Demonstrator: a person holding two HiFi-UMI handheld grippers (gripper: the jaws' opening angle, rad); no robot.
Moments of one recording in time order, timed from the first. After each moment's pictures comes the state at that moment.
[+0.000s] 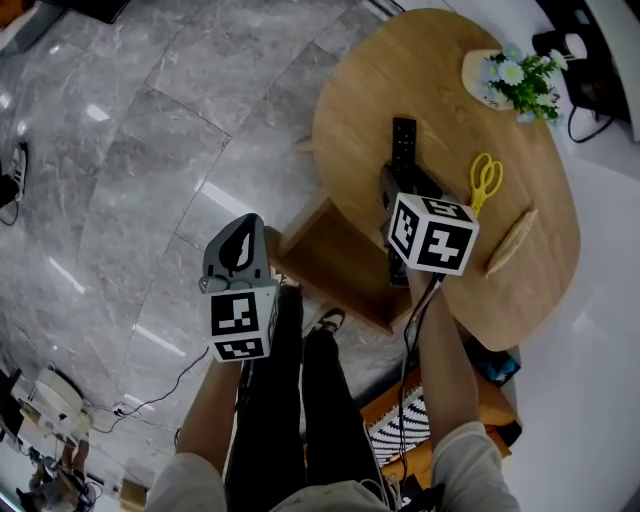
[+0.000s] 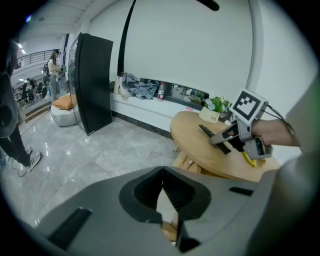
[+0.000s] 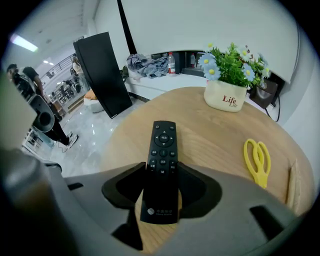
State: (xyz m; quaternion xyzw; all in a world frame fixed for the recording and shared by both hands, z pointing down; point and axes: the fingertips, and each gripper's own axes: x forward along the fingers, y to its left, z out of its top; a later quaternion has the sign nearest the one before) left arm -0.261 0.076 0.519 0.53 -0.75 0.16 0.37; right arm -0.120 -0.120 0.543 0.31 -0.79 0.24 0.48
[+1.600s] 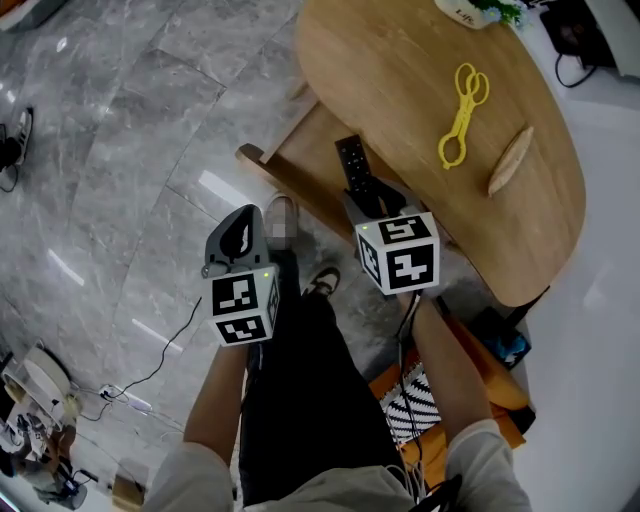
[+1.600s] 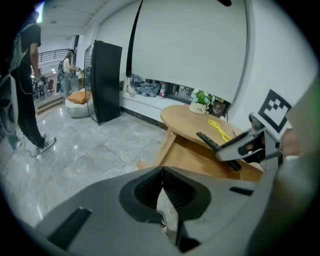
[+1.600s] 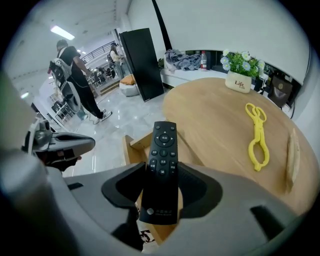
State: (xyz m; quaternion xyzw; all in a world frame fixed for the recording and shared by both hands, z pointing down) left arm -0.125 0.198 0.506 0.49 -0.76 0.15 0.39; right arm -0.010 0.075 0.524 0.15 -0.83 0.19 0.50
